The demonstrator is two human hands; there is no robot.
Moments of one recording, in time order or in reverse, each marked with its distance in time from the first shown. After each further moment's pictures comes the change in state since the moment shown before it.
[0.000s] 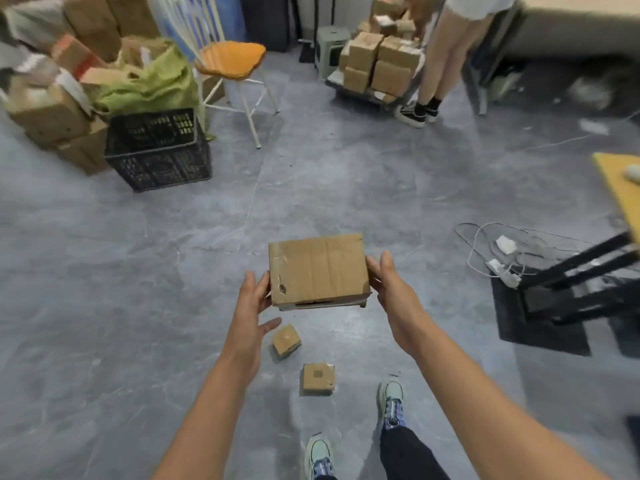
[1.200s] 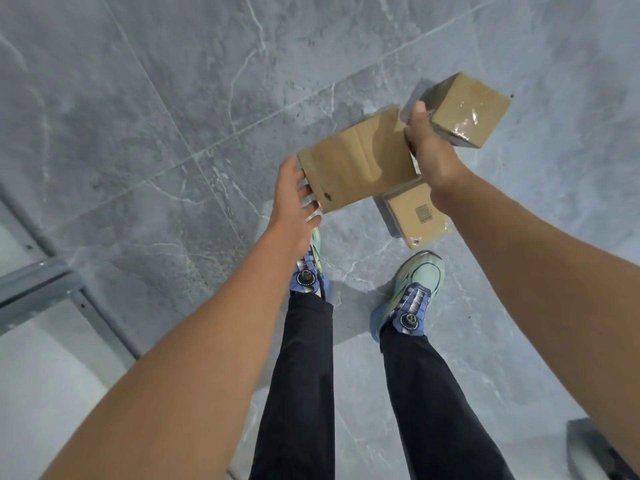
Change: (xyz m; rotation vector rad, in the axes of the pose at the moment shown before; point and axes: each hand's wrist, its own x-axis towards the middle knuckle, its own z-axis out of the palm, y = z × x) left_hand 0.165 -0.592 -0.099 -0.983 0.925 -0.685; right_hand 0.363 0.553 0.213 -0.966 -0.701 0.495
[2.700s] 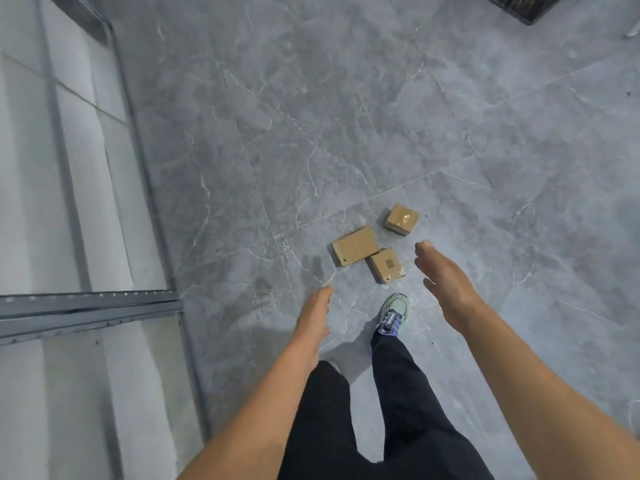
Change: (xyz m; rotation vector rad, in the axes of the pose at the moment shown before) left_hand -0.501 -0.106 -0.092 0.258 -0.049 0.251; right_hand -0.537 0.013 -0.081 0.172 -0.023 -0.253
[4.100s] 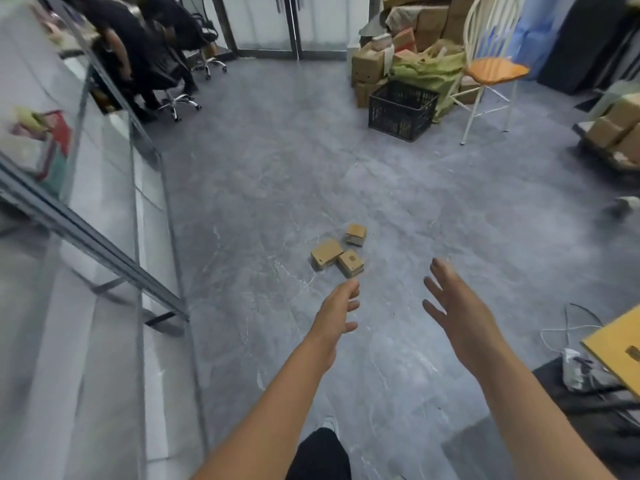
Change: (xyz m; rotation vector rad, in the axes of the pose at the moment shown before) left_hand -0.442 -0.391 -0.022 0.062 -0.295 0.561; right_hand -0.585 0.355 -0.011 0.335 0.117 -0.568
